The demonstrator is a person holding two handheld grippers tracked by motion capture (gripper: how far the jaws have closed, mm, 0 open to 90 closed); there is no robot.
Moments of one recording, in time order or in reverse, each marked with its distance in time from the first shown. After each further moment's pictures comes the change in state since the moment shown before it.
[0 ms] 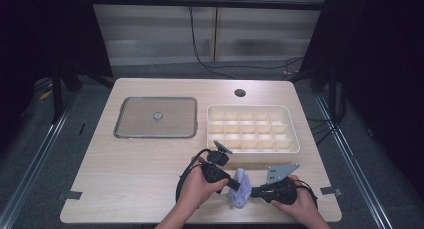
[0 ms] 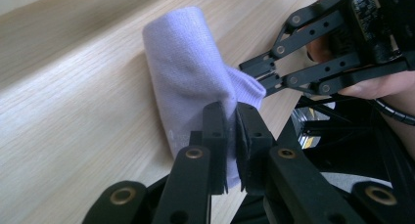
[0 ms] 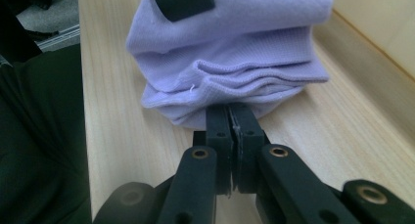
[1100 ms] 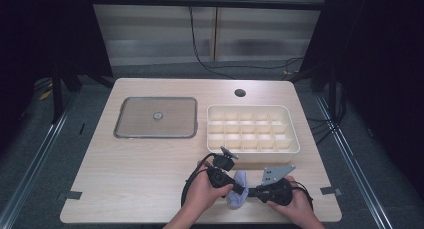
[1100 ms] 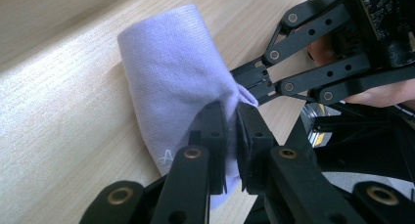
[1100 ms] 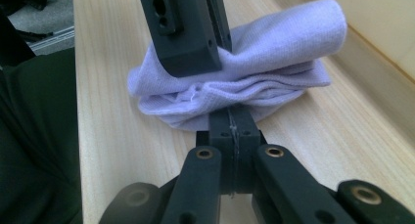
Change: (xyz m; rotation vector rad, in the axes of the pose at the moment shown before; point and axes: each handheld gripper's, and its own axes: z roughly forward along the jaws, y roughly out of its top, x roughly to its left) left arm -0.005 -0.004 0.017 -0.008 0.024 0.037; right arm 0.005 0.003 0.009 -0.013 -0.018 -0.014
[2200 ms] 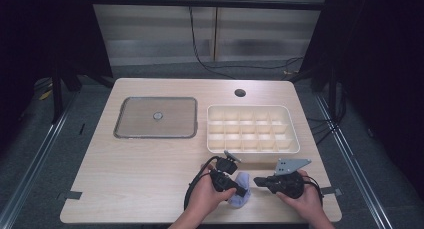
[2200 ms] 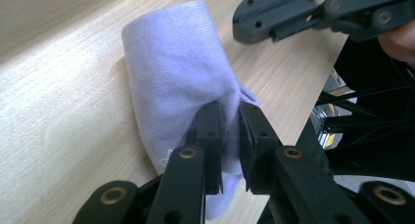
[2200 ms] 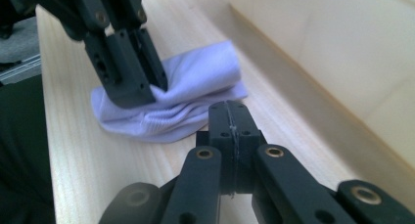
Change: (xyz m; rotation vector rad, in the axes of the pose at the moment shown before) left arm -0.003 -0.003 0.012 -0.001 0.016 0.025; right arm -0.017 0.000 -0.030 -0.065 -0.111 0.076
